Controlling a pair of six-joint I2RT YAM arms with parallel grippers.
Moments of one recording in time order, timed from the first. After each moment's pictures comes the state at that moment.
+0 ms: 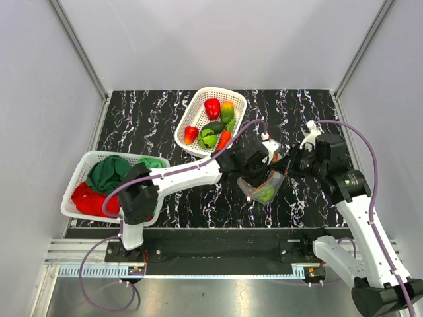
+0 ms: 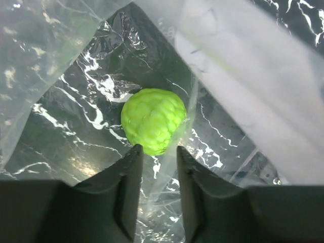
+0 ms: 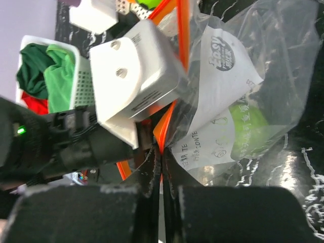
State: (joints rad) left arm -1.09 1.89 1.55 -0.45 0.03 -0.34; right arm 0.25 0.85 1.00 -0.75 -0.39 0.51
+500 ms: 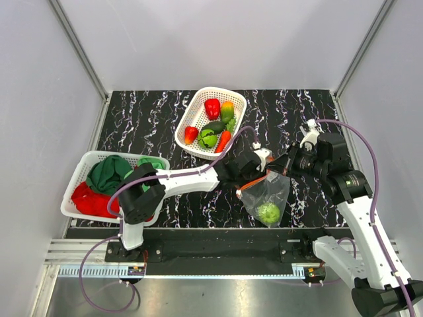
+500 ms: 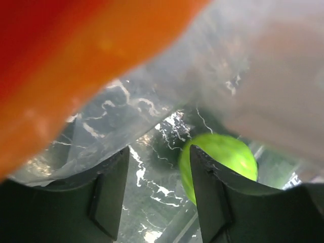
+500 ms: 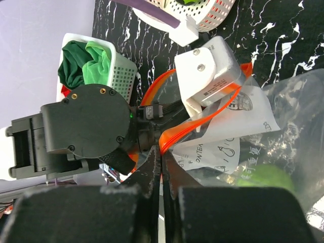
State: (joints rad) left arm -1.07 1.89 1.33 -0.20 0.11 -0.50; right arm 0.25 0.84 1.00 -0.72 -0.49 0.61
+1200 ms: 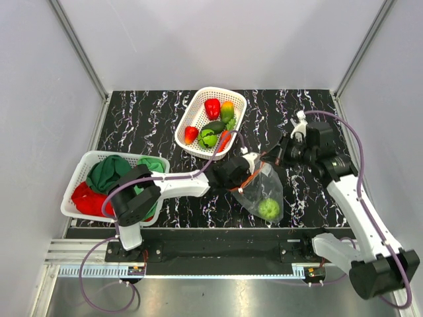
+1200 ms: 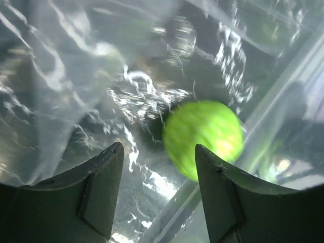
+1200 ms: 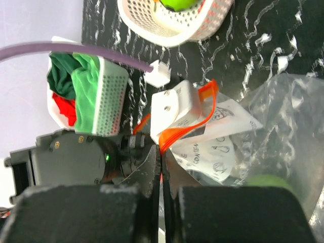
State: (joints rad) left arm -1.05 1.82 1.12 -0.01 0.18 -0.64; right arm 0.25 0.99 0.99 -0.61 -0.50 0.59
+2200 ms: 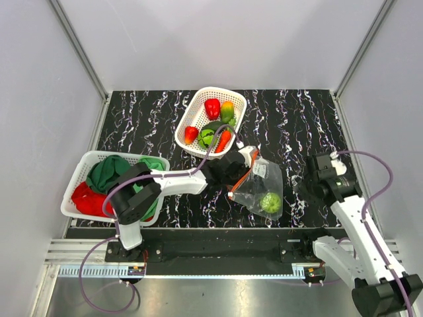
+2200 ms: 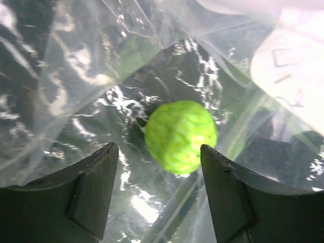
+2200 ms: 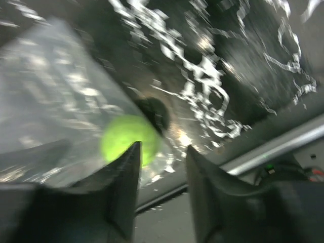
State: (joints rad) left arm -1.00 1.82 1.09 0.13 0.23 -0.72; right arm 0.25 0.82 0.88 -1.11 0.23 0.93
